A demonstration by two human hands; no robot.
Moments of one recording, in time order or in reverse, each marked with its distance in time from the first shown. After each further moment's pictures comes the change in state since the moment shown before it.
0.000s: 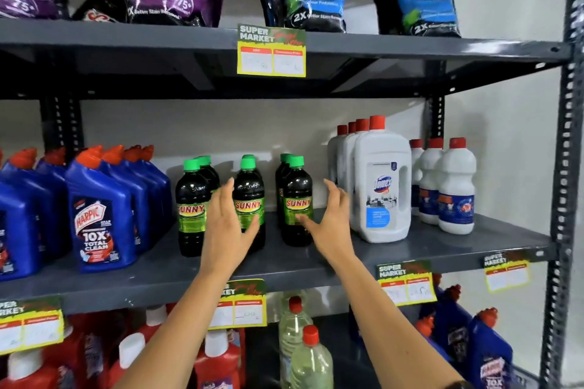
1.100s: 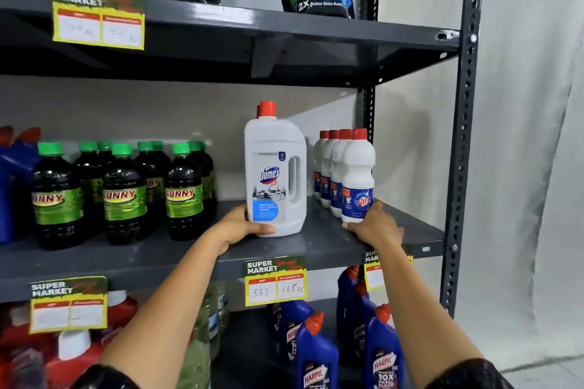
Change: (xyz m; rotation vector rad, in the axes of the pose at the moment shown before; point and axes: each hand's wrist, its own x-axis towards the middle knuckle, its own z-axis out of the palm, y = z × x) left_hand 0.007 0.174 0.154 -0.676 -0.757 -0.591; right_hand 0.060 0.194 -0.242 -0.612 -0.147 0.535
